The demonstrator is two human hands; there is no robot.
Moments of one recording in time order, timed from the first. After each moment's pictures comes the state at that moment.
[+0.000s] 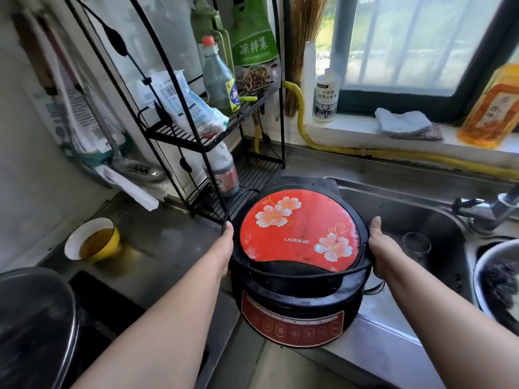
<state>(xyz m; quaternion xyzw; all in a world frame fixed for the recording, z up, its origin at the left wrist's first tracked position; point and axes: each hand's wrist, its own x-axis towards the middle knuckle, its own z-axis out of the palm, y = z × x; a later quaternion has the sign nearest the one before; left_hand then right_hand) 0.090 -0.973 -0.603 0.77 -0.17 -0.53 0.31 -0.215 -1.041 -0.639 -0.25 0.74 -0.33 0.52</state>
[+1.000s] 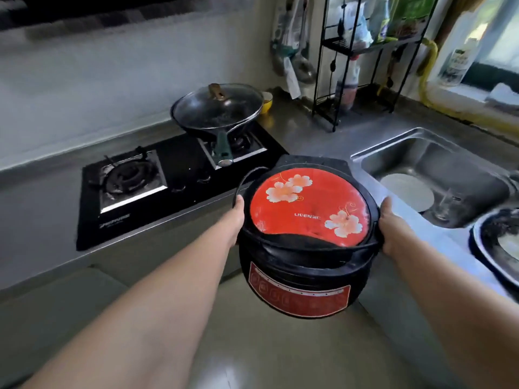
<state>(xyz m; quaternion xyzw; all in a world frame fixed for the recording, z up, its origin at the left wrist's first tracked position) -0.105 -0.449 -0.536 0.80 0.06 -0.39 0.45 -0.307 -0.667 -0.564 -0.43 0.60 -0.21 0.64</state>
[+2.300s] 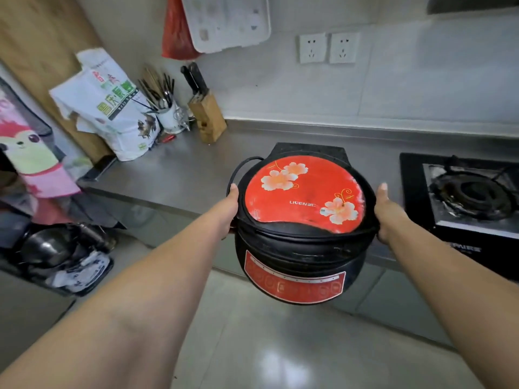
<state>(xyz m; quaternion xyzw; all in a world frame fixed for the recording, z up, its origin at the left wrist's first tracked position) 0.186 0.298 -0.494 0.75 0.36 -0.15 0.53 0.206 -0.005 -0.526 -0.64 0.37 0.09 0.67</state>
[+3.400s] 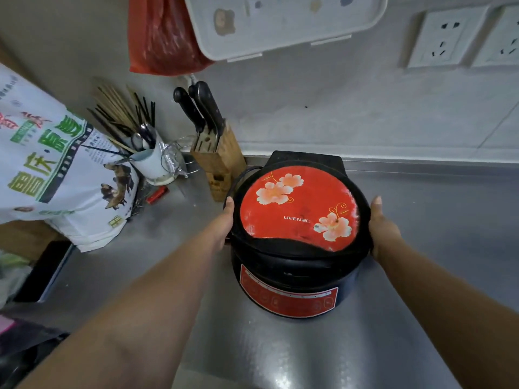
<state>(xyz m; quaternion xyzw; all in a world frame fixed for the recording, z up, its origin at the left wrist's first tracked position) 0.602 0.549 -0.578 0.74 0.29 -0.26 0.55 0.579 0.249 -0.623 -0.61 0.46 0.08 0.64</state>
